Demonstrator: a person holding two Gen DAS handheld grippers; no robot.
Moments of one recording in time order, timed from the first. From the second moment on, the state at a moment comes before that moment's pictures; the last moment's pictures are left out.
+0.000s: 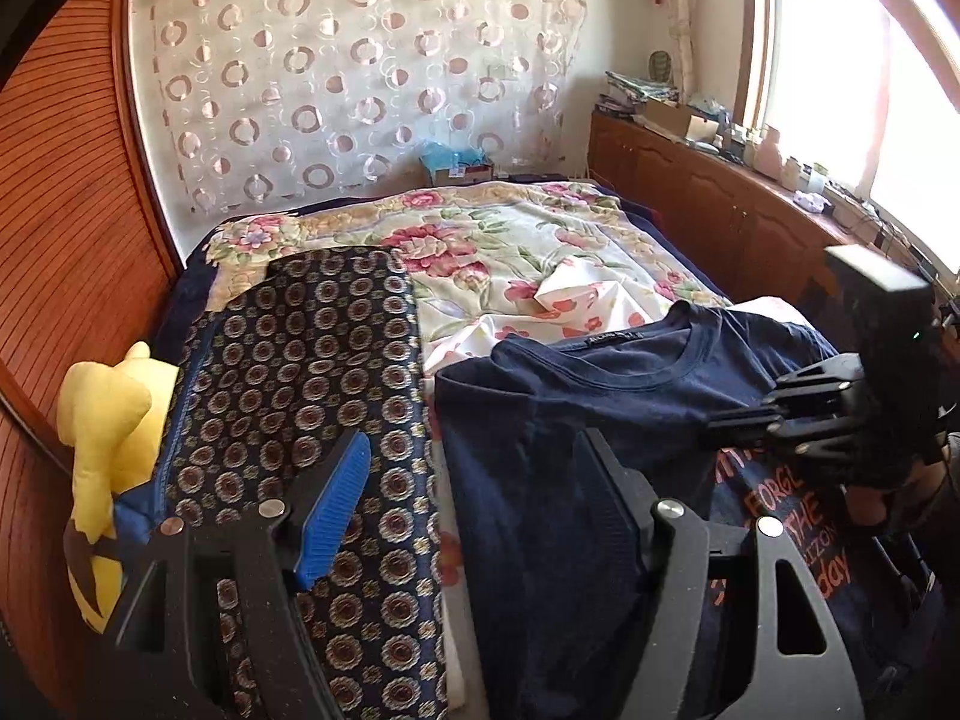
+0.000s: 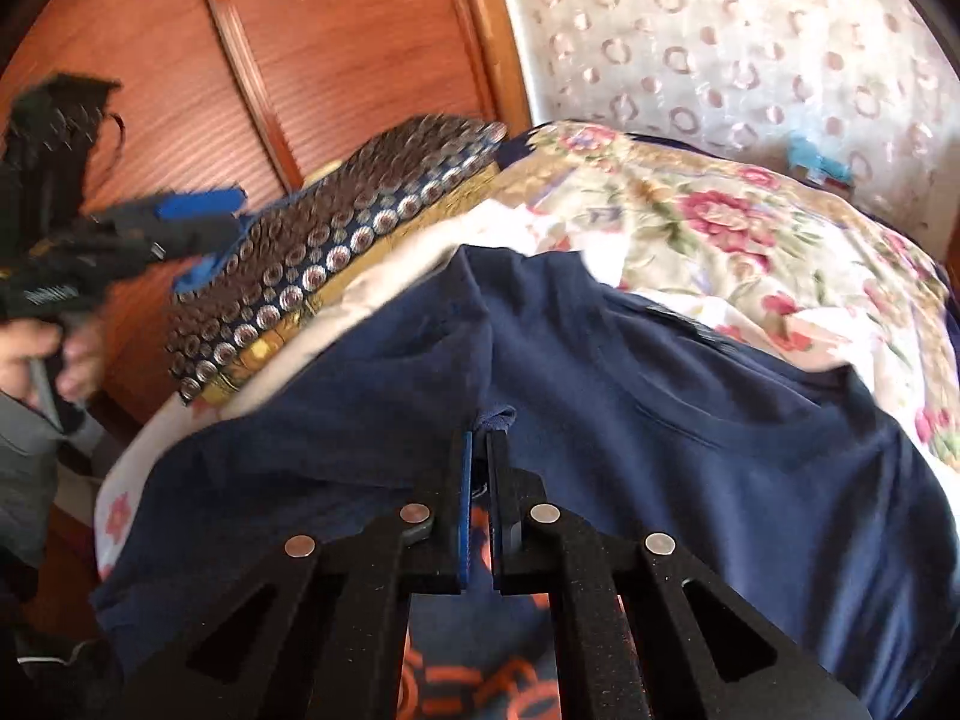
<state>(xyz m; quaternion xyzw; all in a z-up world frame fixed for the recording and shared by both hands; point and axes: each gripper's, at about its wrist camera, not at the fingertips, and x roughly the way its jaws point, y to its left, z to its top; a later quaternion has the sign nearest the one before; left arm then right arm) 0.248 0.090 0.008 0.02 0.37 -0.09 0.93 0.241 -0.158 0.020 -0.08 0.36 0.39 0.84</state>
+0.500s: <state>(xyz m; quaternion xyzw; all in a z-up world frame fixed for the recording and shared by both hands) 0.324 0.025 -0.047 0.05 0.46 -0.12 0.88 0.242 -0.239 -0.007 -0.08 0.37 0.23 0.89</state>
